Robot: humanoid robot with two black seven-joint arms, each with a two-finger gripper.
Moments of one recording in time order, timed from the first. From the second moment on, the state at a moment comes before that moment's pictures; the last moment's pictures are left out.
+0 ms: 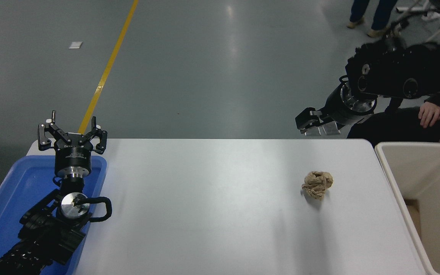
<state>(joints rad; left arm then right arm) -0.58 0.14 -1.07 -0.42 -0.12 -0.58 -0.59 1.74 -0.18 -1.13 0.94 -0.32 0.49 -0.03</state>
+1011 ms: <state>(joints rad) -0.59 0.13 -1.07 -0.42 -0.12 -0.58 -0.59 1.21 -0.12 -1.01 0.62 -0.40 0.21 -0.05</state>
